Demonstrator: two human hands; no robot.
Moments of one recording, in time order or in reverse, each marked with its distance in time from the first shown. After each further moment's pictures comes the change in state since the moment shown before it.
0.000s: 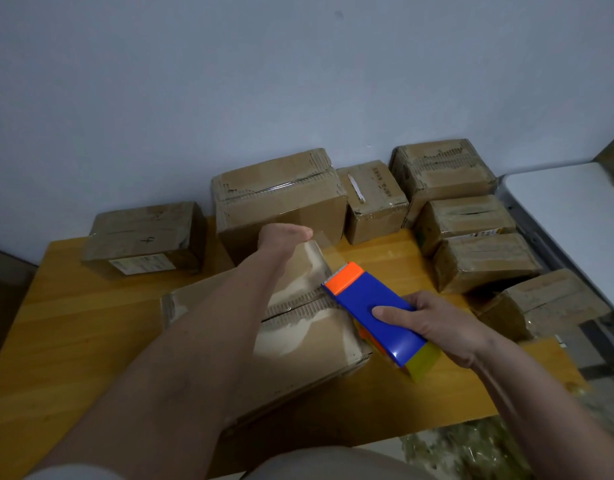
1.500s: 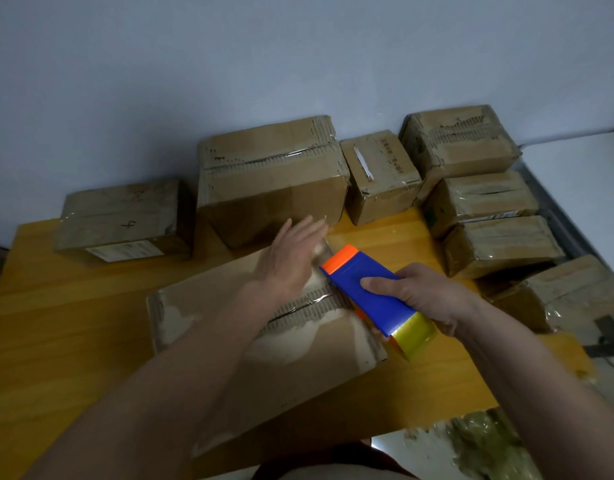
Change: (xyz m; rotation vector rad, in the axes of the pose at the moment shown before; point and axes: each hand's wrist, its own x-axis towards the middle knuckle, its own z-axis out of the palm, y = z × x) left_hand 0.032 -0.067 -0.003 1.063 -0.180 0.817; right_hand 0.051 -0.037 0.010 0.035 0.064 0.214
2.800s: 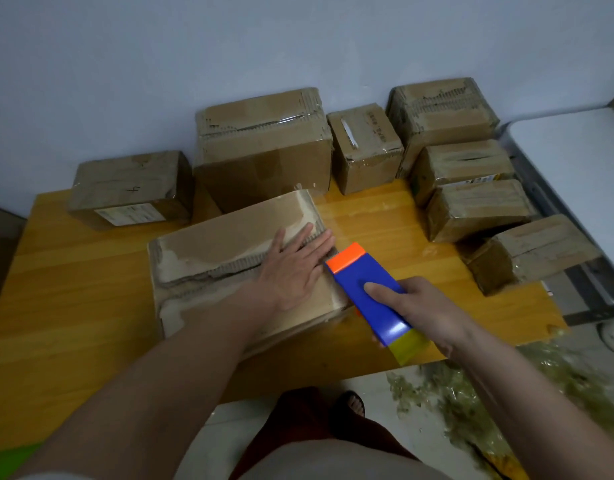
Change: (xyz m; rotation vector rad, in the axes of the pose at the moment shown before) left_hand -0.085 0.065 0.016 0.267 -0.311 0.066; right_hand -0.062 0.098 0.004 -0.068 0.098 -0.125
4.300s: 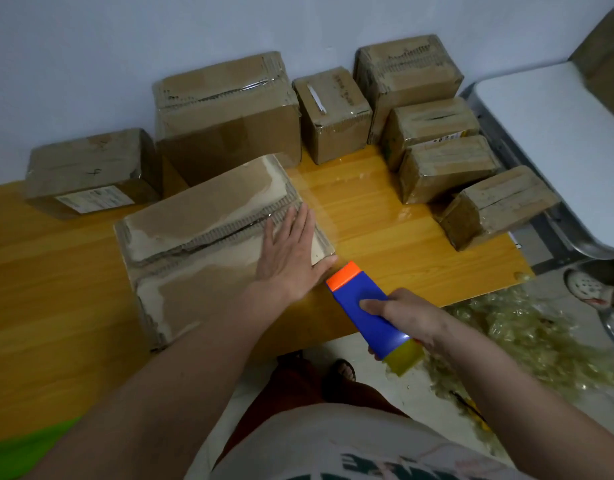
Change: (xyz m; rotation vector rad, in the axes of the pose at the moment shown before) left_hand -0.006 0.062 0.028 -0.057 0.108 -0.225; right_hand -0.012 0.073 0.010 -0.129 -0.005 0.293
